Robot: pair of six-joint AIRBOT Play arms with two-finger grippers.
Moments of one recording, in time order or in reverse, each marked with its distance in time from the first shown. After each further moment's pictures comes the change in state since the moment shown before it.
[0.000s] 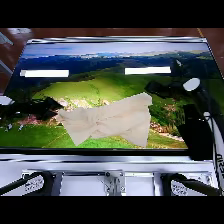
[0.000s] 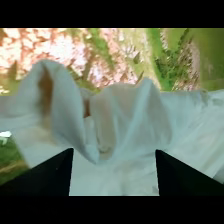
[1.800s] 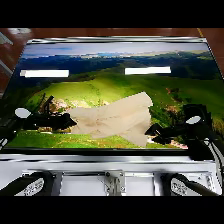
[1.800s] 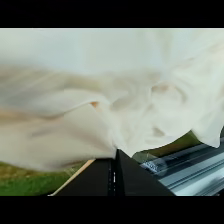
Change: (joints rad) left arm -0.254 0.126 -0.246 -0.174 0.090 0.180; right arm -0.167 0.065 -0.598 0.197 0.231 -0.072
